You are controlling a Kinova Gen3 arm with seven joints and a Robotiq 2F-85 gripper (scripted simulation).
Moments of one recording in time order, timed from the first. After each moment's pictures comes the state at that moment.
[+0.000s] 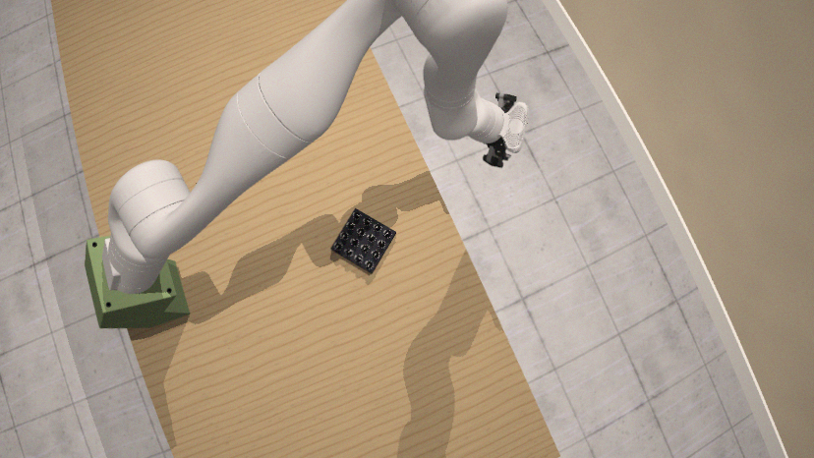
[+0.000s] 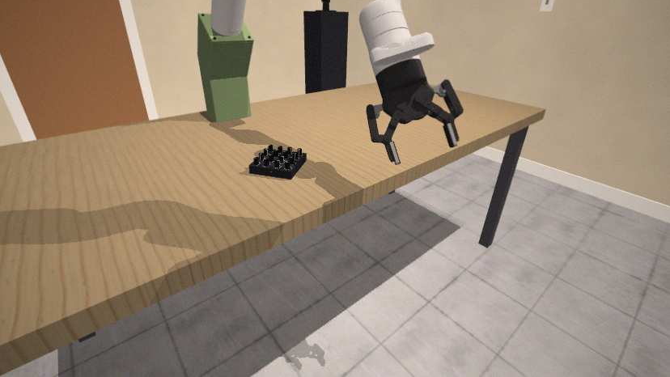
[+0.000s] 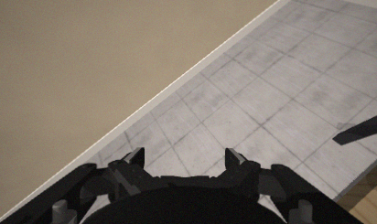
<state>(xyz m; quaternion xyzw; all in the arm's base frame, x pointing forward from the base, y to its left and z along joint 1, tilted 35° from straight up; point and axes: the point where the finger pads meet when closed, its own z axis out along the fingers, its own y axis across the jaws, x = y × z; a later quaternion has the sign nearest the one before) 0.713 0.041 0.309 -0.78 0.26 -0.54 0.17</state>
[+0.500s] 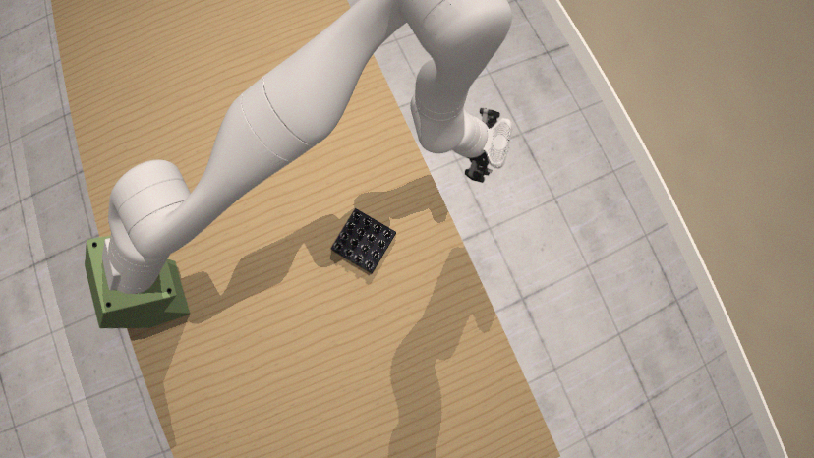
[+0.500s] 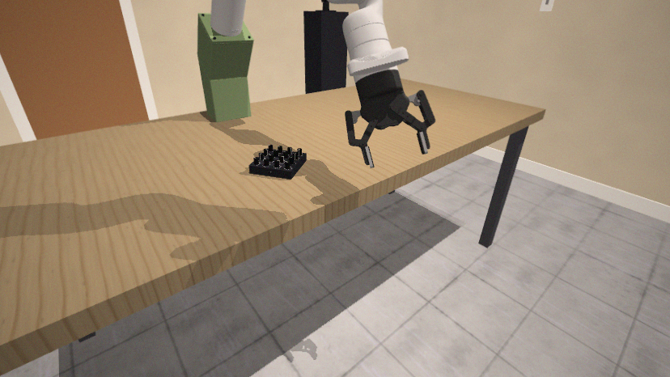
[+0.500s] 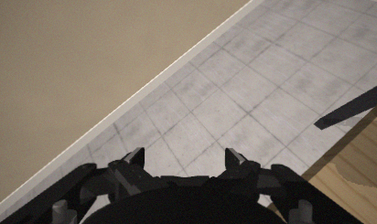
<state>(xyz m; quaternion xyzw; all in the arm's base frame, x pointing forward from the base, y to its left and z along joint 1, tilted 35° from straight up) 0.691 0.029 0.265 -0.80 0.28 -0.51 0.16</state>
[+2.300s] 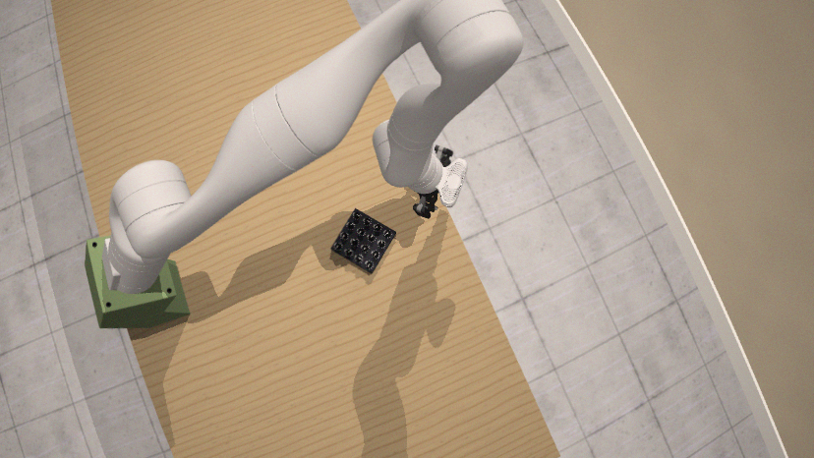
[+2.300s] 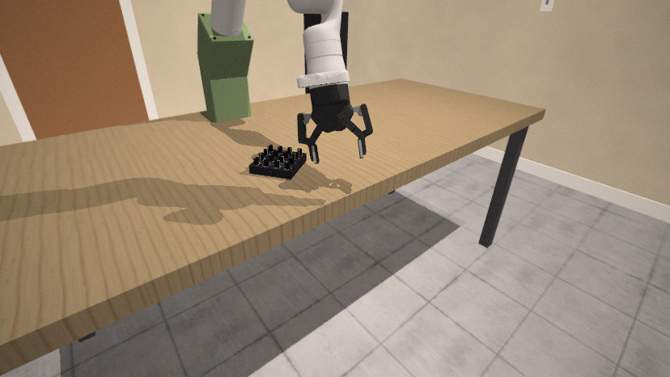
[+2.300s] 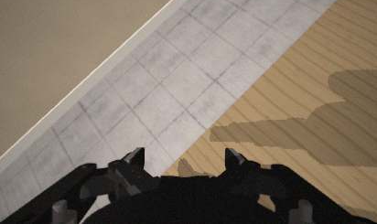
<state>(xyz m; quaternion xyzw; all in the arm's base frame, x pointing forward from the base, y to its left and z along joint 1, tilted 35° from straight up) 0.610 -0.001 0.158 -0.83 0.33 -0.42 0.15</state>
